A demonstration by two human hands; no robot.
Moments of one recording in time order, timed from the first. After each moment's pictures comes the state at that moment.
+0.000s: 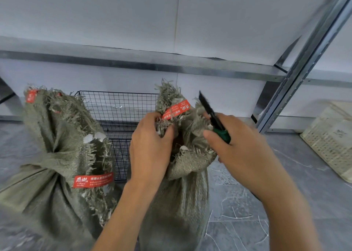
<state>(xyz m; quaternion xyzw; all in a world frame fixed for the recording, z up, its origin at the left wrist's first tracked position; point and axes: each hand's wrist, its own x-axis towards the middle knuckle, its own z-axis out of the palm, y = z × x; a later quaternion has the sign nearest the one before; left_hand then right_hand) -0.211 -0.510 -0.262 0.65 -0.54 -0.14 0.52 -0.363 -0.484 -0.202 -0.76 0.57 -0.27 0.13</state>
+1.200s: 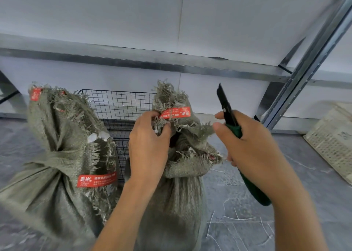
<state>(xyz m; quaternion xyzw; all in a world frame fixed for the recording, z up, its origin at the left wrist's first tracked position) -0.202 -0.517 -0.266 0.65 -0.50 -0.16 0.54 -0.366 -0.492 -0.207 -0.69 0.58 -0.36 0.23</state>
